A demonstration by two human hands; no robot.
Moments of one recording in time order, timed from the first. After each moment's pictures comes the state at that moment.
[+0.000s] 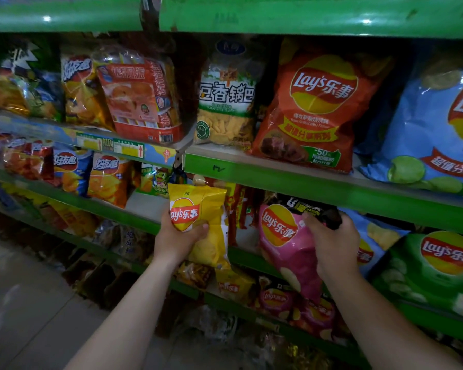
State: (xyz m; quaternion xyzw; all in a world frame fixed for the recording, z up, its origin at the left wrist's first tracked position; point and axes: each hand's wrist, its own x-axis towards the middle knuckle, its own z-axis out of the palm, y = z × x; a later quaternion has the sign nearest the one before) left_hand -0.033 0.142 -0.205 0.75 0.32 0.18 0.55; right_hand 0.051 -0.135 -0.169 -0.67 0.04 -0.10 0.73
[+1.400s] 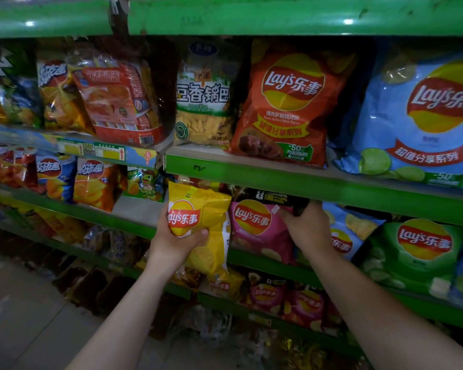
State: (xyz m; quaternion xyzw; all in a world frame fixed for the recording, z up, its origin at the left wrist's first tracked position) left_hand -0.043 0.109 -0.198 0.78 0.25 0.20 0.54; right_hand 0.074 -0.142 -0.161 -0.88 -0.02 -0.06 0.46
